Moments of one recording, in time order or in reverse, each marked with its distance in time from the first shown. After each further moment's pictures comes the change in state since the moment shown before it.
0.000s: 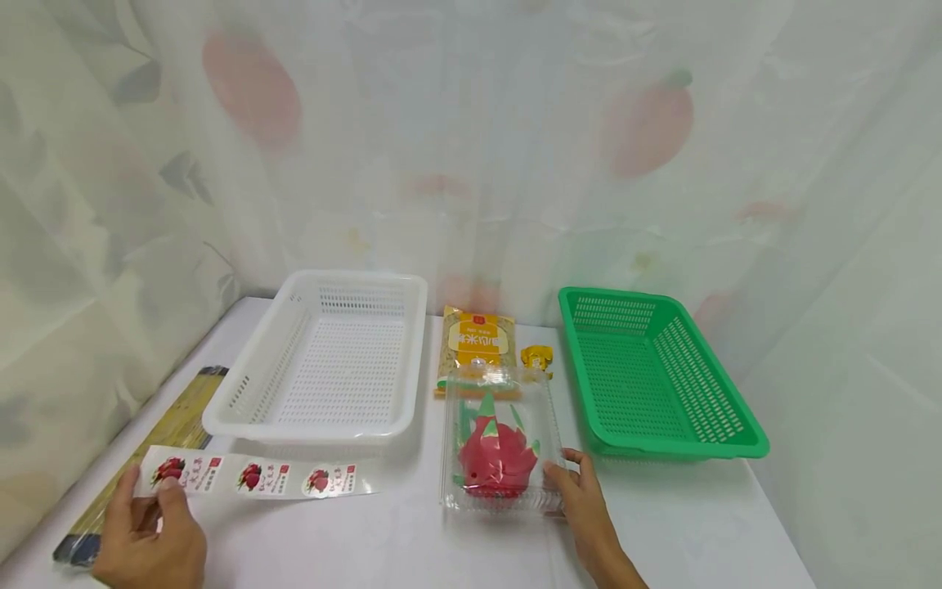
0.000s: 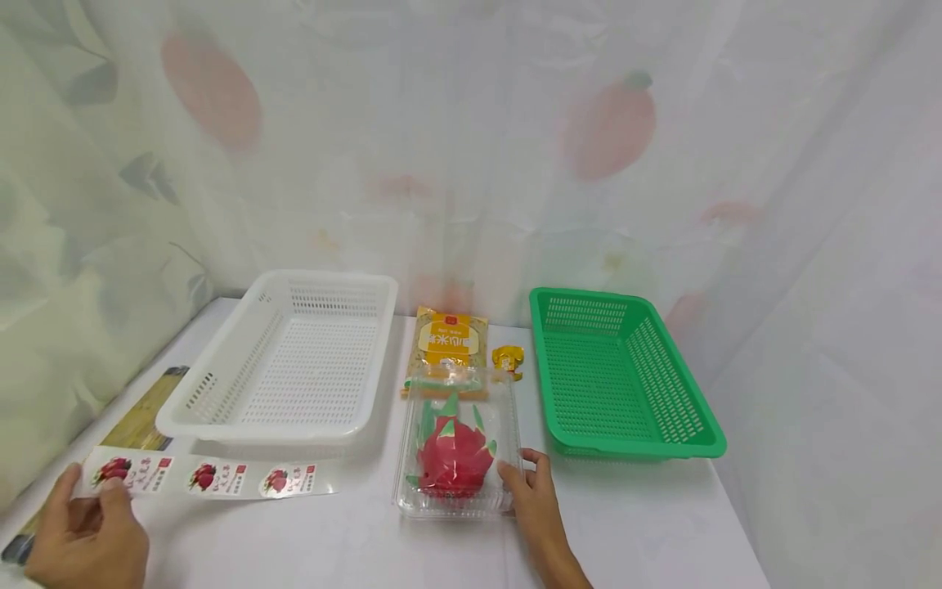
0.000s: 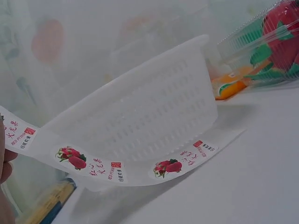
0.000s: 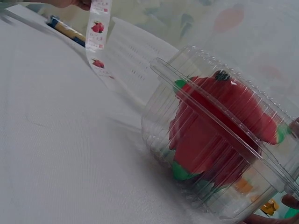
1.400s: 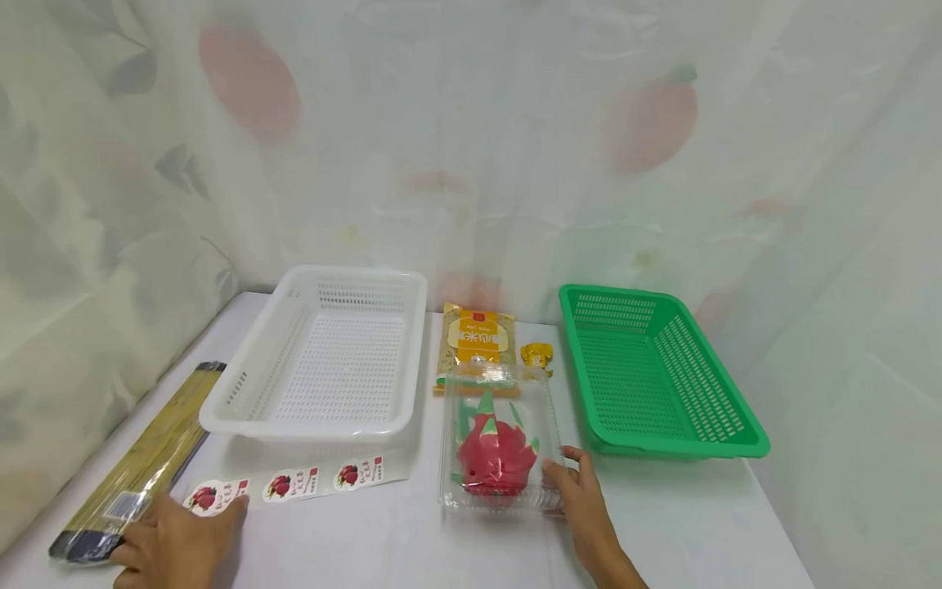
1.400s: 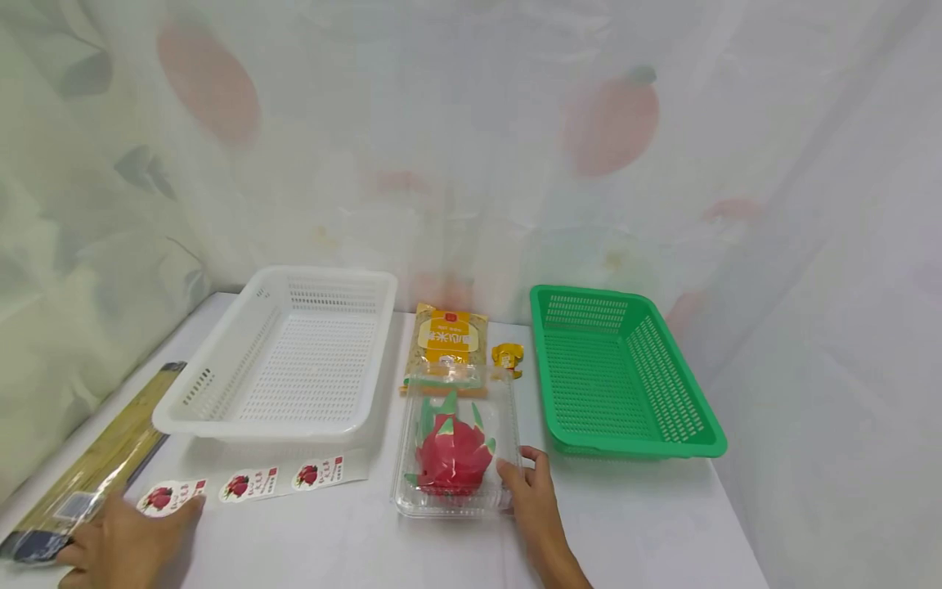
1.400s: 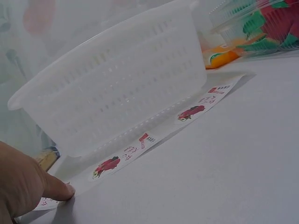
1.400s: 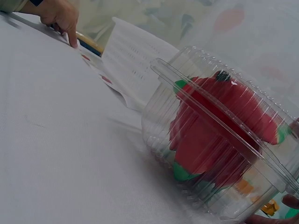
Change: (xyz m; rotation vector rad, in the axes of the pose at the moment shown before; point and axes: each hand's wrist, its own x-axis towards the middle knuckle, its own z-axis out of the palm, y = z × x) left_hand 0.023 -0.040 0.002 0.838 -0.682 -0.178; right_hand 0.002 0.000 -0.001 0.003 -0.007 0.007
